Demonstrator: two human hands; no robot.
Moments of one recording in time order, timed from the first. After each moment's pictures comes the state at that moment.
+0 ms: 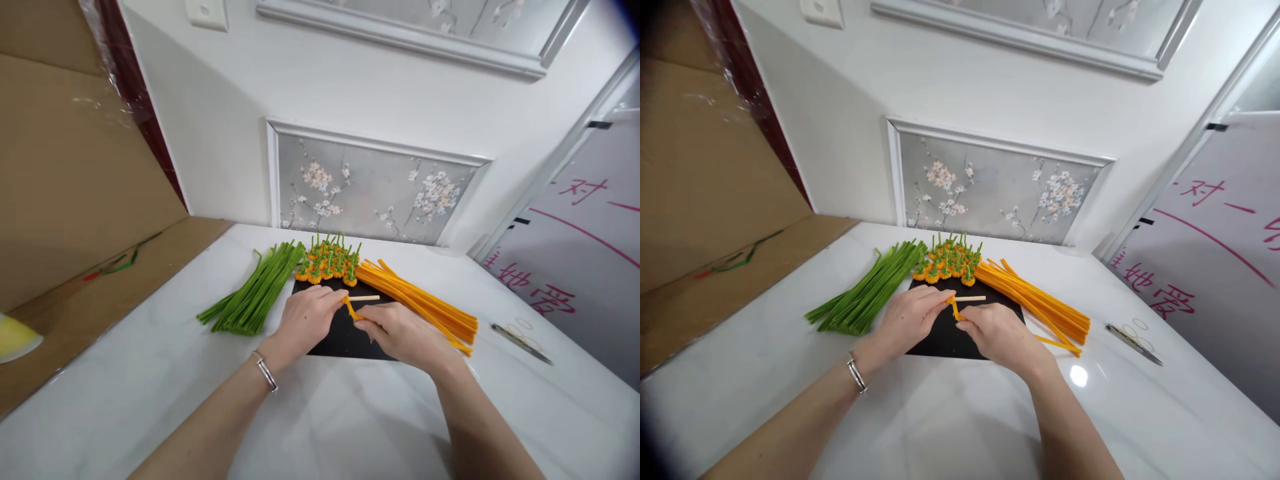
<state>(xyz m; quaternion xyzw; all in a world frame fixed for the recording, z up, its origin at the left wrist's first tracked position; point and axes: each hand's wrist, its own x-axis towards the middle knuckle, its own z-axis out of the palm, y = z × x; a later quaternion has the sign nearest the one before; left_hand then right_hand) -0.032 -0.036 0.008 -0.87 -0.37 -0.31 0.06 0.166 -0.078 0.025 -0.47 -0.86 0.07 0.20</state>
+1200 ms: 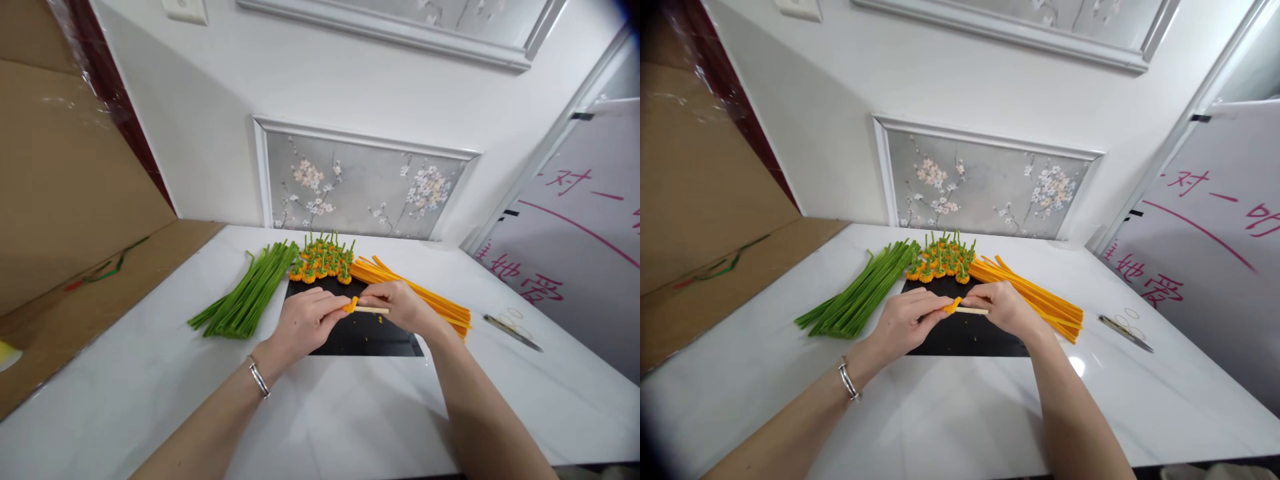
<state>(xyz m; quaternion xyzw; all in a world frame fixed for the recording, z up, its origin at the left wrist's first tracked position) -0.030 -0.035 0.005 -0.88 -0.26 -0.39 0.00 0.192 -0.043 0.018 -0.46 -0.81 0.21 0.31</state>
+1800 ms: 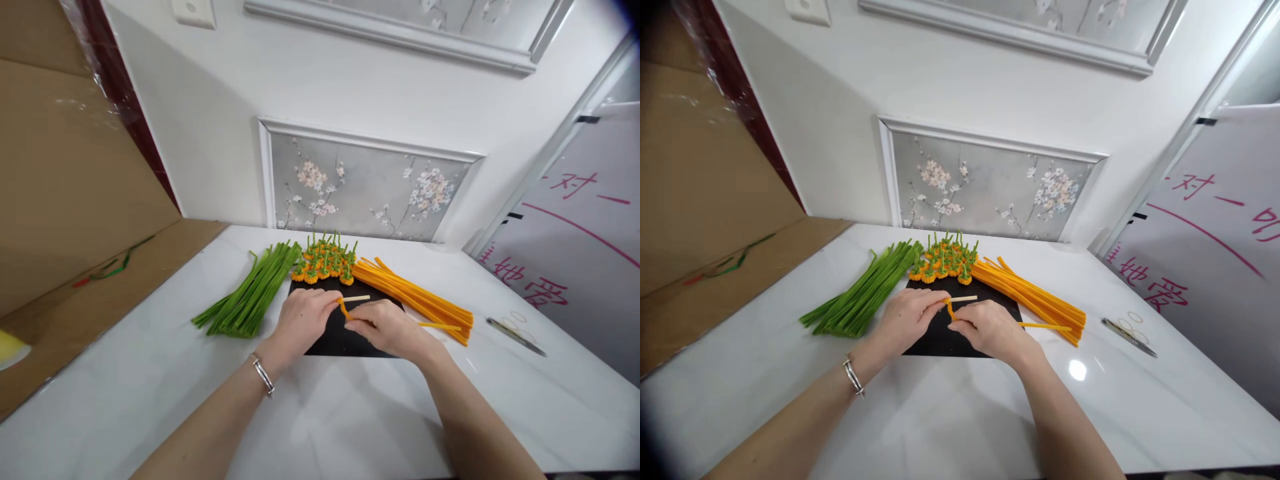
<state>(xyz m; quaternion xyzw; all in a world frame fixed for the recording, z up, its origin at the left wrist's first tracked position) -0.031 -0.033 0.003 -0.87 -0.41 -0.28 0.00 0.166 -0.060 0.003 -0.44 -0.86 0.09 0.24</state>
